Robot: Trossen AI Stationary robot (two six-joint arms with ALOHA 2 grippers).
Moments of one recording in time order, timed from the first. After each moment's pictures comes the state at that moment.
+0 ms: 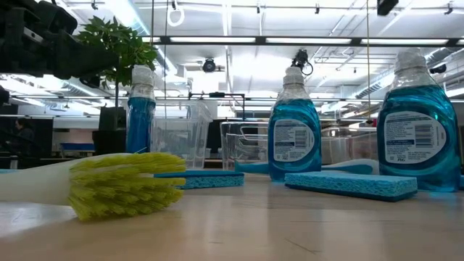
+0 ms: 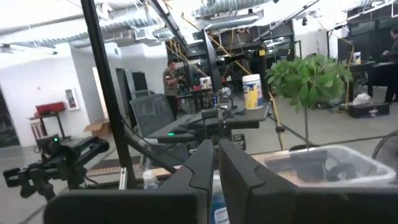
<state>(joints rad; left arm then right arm) 0.00 0.01 0.01 0.05 -0.06 0.01 0.08 0.41 0.62 -0.03 0.05 0.13</state>
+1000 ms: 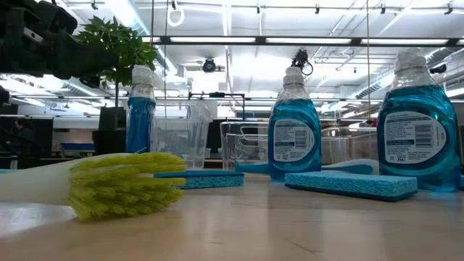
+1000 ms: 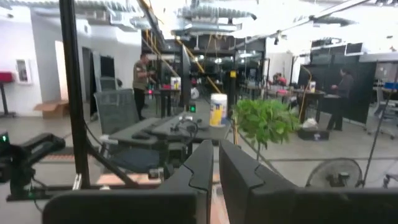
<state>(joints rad) 0.00 0.01 0.01 0.05 -0.06 0.01 0.07 0.58 1.08 -0.36 0.15 -0.07</state>
